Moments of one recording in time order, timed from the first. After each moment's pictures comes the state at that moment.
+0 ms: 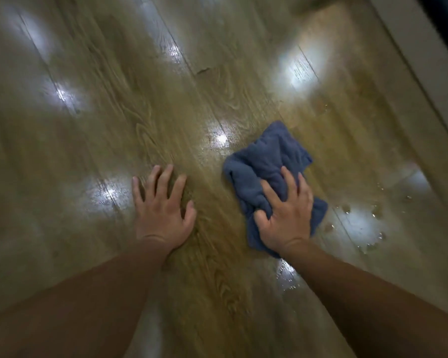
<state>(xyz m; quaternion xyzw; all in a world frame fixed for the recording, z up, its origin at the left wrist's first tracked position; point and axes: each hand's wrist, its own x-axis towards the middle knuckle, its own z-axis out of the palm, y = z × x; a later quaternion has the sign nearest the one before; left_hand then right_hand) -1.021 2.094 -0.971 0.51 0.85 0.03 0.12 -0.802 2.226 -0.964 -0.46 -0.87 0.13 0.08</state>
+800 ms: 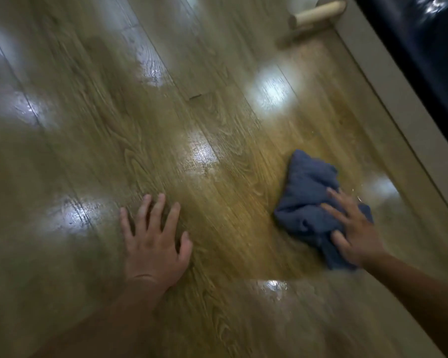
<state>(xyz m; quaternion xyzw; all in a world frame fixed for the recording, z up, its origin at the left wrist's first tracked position) -1.023 2.094 -0.973 0.50 0.85 0.07 0.12 -0.674 2.321 -0.946 -0.38 -0.91 0.16 -0.03</state>
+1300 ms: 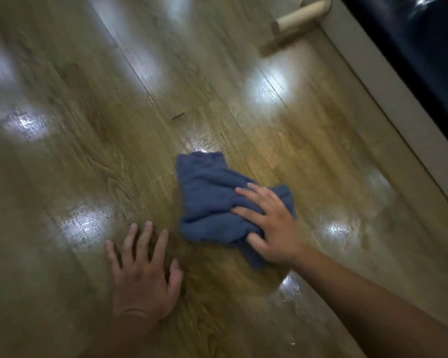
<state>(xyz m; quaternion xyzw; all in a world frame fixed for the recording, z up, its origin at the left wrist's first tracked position) -1.026 2.094 -0.980 0.52 0.84 0.09 0.07 -0.822 2.301 -0.960 -0.26 -0.94 0.22 0.03</state>
